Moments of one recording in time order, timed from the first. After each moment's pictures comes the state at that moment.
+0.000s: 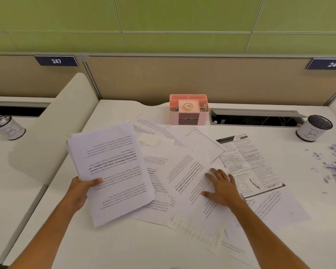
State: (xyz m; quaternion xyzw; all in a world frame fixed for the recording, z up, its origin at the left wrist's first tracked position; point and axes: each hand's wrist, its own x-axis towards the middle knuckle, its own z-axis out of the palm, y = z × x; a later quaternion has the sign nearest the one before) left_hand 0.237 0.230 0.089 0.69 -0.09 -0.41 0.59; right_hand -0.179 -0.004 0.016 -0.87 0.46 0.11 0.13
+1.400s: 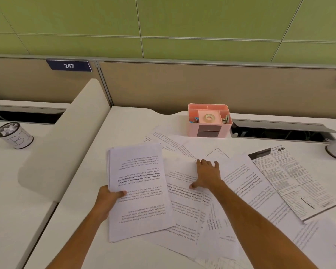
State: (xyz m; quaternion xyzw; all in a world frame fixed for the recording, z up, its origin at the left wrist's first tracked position) left_hand 0.273 0.186 0.041 0.75 -0.11 -0.40 0.51; right_hand 0.010 -0.055 0.042 -0.87 0.46 0.16 0.08
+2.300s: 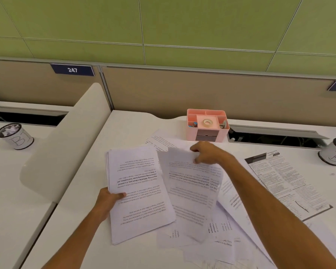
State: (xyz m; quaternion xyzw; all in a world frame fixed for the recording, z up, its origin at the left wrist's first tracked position) left_hand 0.275 0.187 0.035 0.73 -0.12 -0.42 0.53; right_hand 0.022 -0.081 0.166 -0.90 0.35 0.09 0.26
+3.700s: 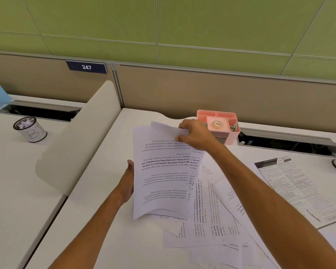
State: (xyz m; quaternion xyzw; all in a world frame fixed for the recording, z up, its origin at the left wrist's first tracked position) left_hand 0.243 0.154 0.111 0.57 -0.28 -0.53 0.56; right_hand 0.090 -0.040 0.233 -0.89 0.33 -0.14 0.26
